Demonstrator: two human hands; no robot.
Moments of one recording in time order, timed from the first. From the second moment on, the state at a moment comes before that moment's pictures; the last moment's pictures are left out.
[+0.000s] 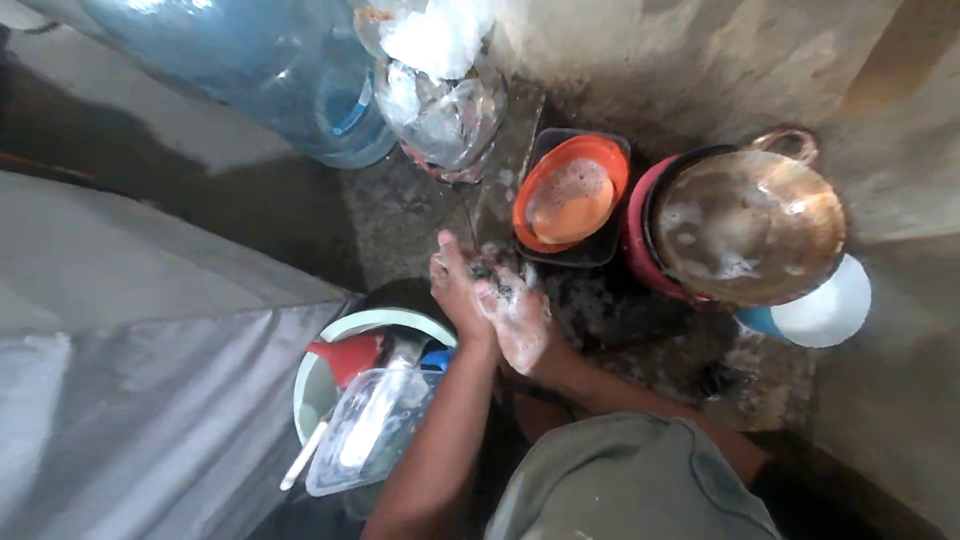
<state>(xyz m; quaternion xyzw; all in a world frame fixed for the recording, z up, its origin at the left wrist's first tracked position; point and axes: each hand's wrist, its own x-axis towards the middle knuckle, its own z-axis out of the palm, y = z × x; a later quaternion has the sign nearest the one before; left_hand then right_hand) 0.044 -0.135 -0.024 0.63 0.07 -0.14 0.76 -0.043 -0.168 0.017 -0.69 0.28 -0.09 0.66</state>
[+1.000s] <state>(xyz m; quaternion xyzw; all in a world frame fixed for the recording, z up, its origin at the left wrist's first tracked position) 0.014 0.040 -0.026 0.88 -0.21 -0.08 0.42 -0.039 -0.328 0.067 -0.81 0.52 -0.12 0.24</state>
